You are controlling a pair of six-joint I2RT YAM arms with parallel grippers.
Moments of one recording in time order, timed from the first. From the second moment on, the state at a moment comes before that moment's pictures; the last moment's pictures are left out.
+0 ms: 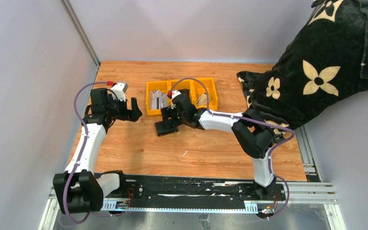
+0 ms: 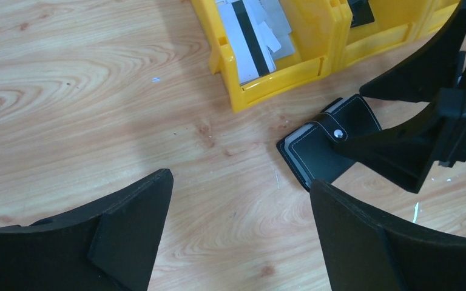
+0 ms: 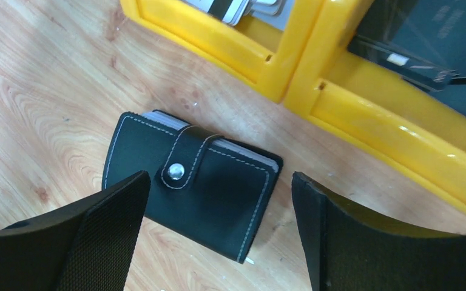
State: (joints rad) left arm 0.10 1.11 0.83 -0.41 0.46 0.11; right arm 0.86 1.96 1.29 0.01 -0.03 0.33
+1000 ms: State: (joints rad) left arm 0.10 1.10 0.82 -0.45 0.60 0.14; right arm 0.97 1.81 1.04 0.11 0.09 0.67
